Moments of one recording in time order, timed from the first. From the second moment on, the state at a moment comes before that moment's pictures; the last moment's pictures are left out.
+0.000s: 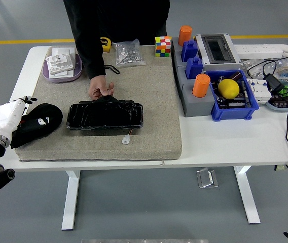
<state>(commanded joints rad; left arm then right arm) -0.49 0.49 -0.61 -0.85 1.62 0.59 0.10 0.16 -0.30 0.80 0.26 -0.49 0.08 -0.26</state>
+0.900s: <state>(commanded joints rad) -0.46 0.59 -0.62 -1.04 1.48 0.51 0.11 0.16 -0.30 0.82 0.25 -0.49 0.07 -0.26</state>
